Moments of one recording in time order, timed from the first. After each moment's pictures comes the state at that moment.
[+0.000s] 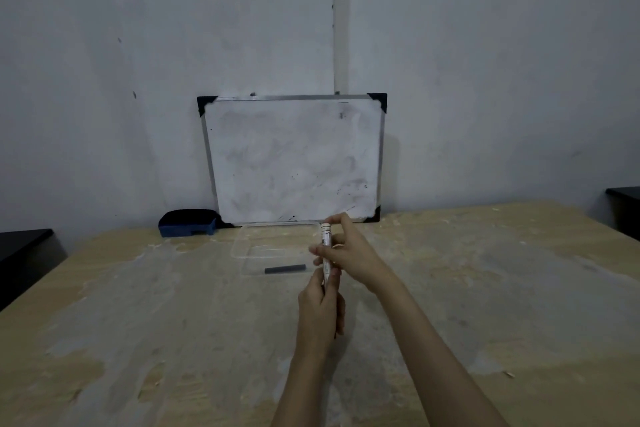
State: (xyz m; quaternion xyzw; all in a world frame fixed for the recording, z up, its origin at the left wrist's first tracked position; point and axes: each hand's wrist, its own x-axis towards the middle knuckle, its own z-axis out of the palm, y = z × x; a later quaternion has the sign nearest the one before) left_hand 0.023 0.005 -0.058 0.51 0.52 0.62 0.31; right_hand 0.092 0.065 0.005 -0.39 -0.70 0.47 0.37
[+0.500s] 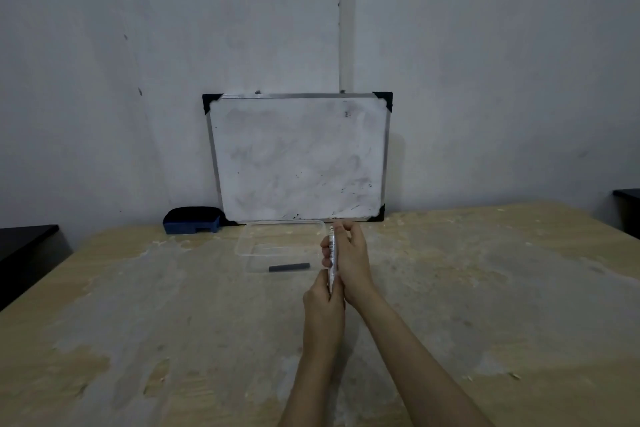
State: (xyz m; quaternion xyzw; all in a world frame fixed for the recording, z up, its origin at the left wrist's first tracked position) left_hand 0.025 0.010 -0.064 0.50 0.56 0.61 0.26; right_hand 0.060 0.066 -0.018 -0.34 -0.46 0.57 0.59
